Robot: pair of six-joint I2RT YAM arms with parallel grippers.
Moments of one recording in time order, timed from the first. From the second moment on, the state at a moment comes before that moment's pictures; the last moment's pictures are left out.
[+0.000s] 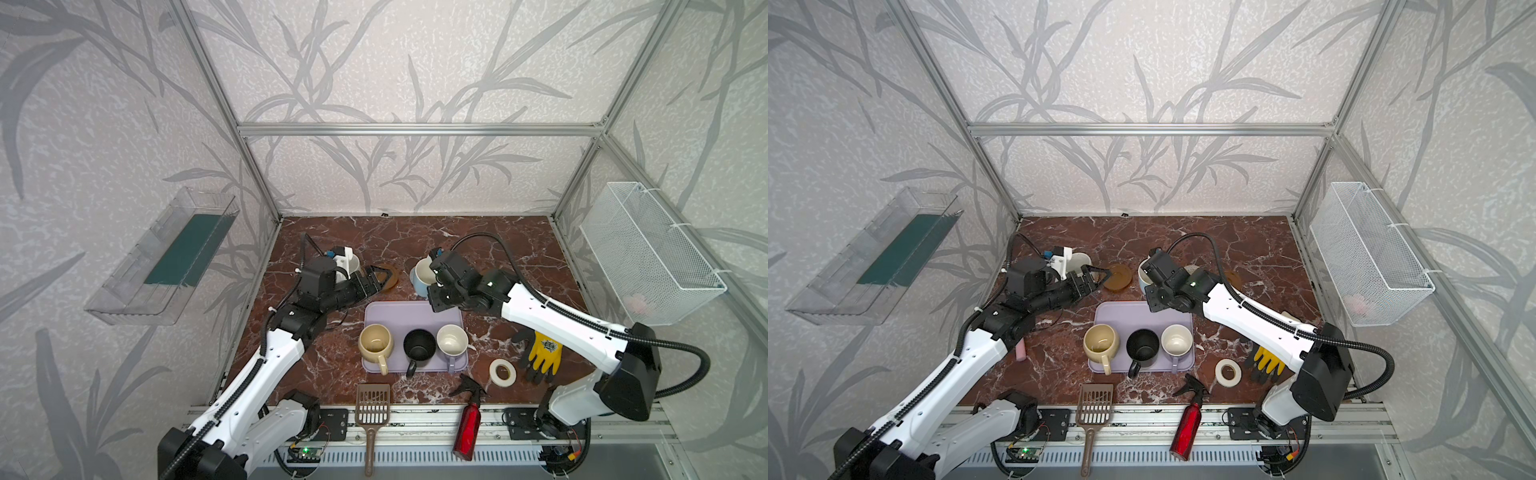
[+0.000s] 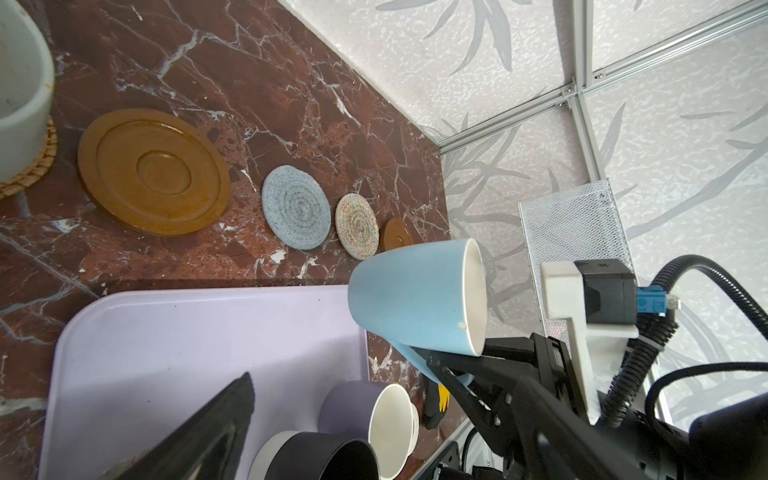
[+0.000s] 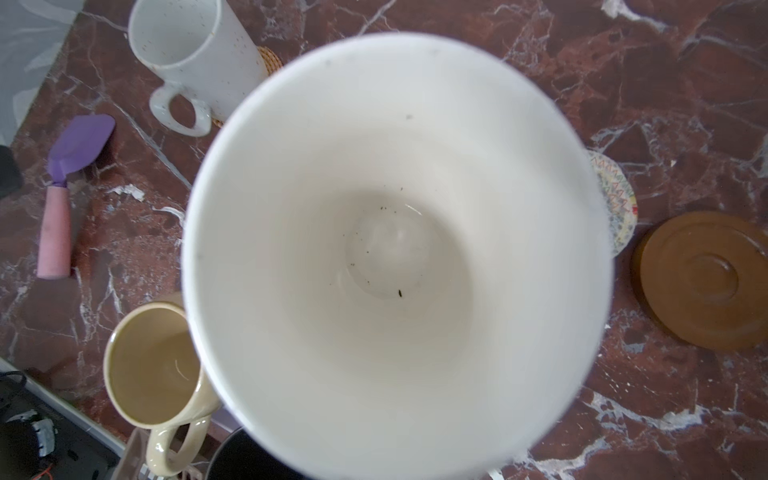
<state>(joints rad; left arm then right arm) -0.33 0.97 0.82 -0.29 0.43 -0.87 0.87 1.50 1.35 -0.77 0.16 0.48</state>
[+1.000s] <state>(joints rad) -0.11 0.99 0.97 -0.48 0.32 -0.79 0.94 2.08 2.06 -1.01 0.27 0.56</state>
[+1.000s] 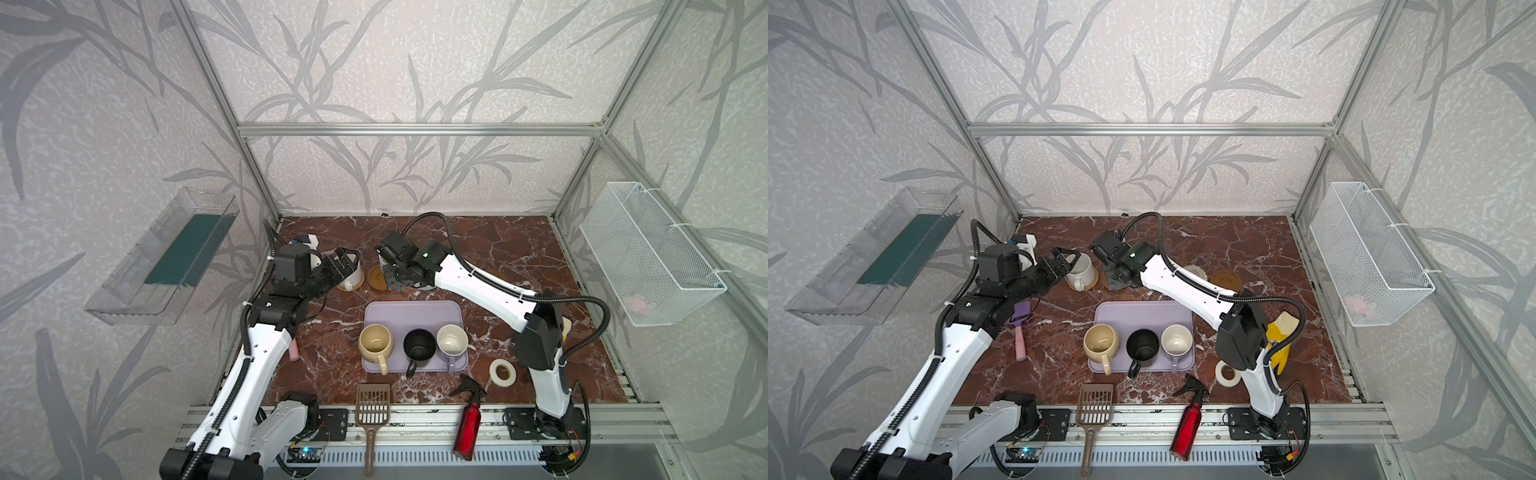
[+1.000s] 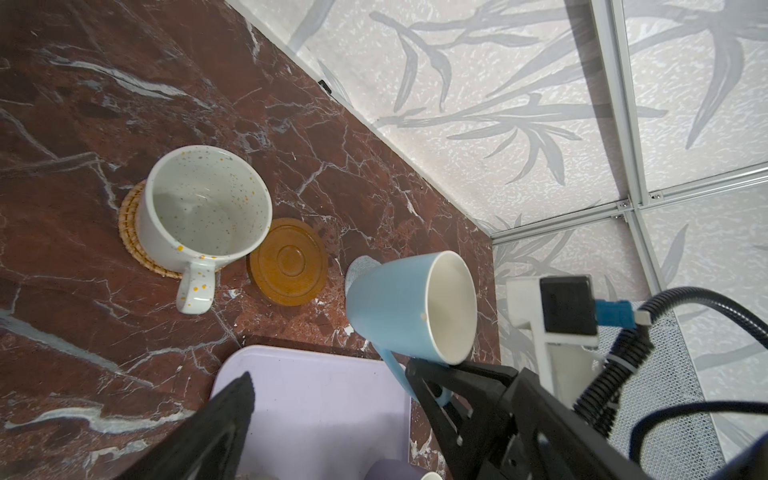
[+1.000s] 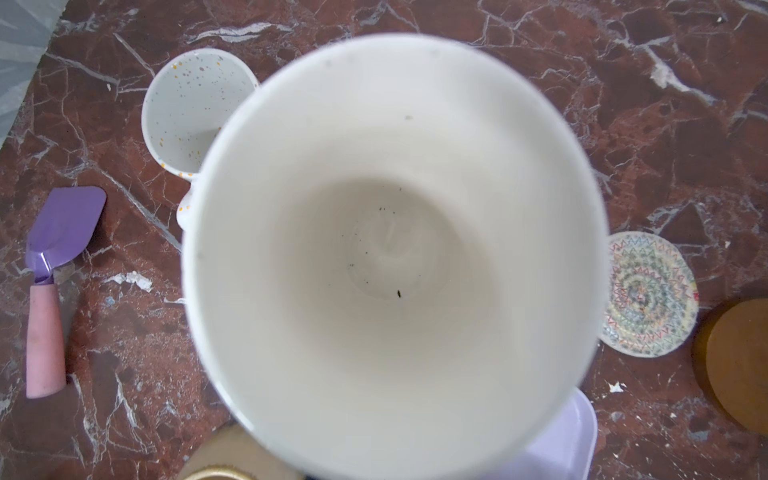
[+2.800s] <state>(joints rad) -0.04 1.11 0.76 -0.26 0.35 -0.87 0.90 2.60 2.65 -1.23 0.23 0.71</state>
